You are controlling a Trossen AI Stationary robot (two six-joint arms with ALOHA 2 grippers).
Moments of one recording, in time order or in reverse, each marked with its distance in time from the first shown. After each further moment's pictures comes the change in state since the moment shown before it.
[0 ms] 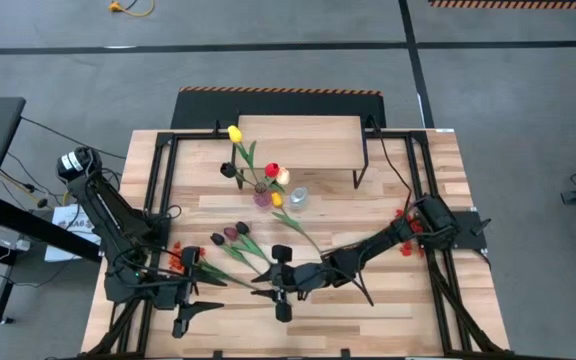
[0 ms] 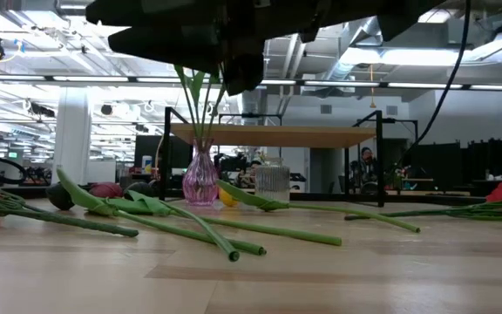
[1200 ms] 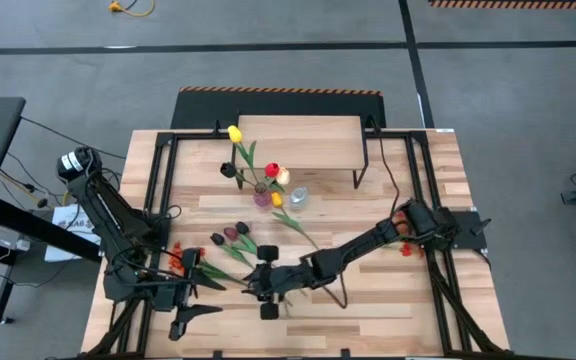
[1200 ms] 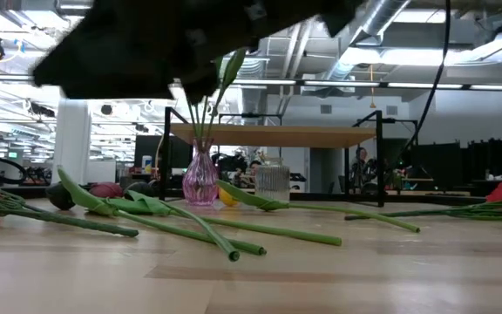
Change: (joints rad) left arm 0.000 0.000 0.000 0.028 0.058 0.006; right arm -0.045 0.148 0.291 -0.328 -0.024 -0.097
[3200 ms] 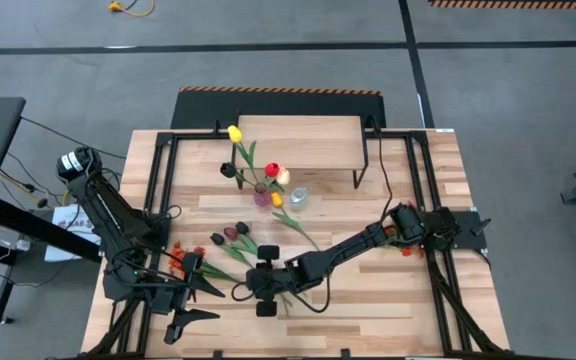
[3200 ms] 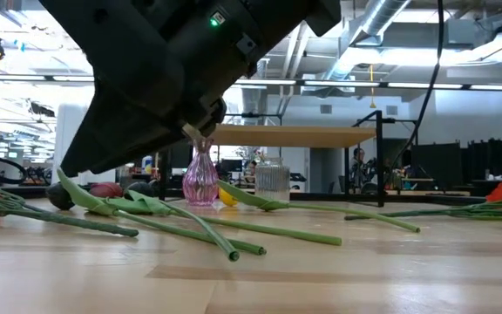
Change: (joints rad) left arm 0.000 0.000 0.000 0.014 0.070 -0.007; right arm -0.011 0.092 0.182 -0.394 0.029 0.087
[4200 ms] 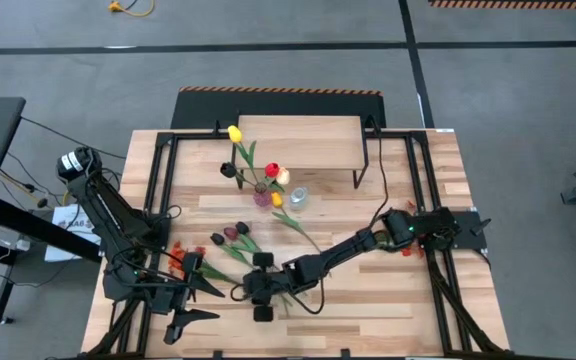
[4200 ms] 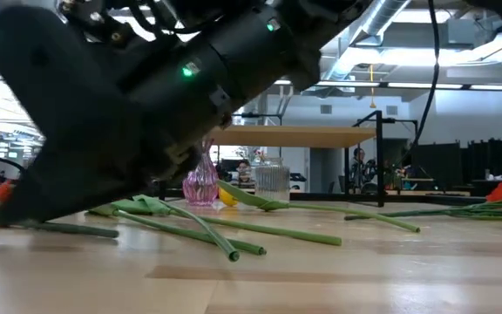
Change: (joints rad) left arm 0.000 0.000 0.000 0.000 -0.001 0.000; right arm -0.017 0.111 0.002 0.198 -0.131 0.044
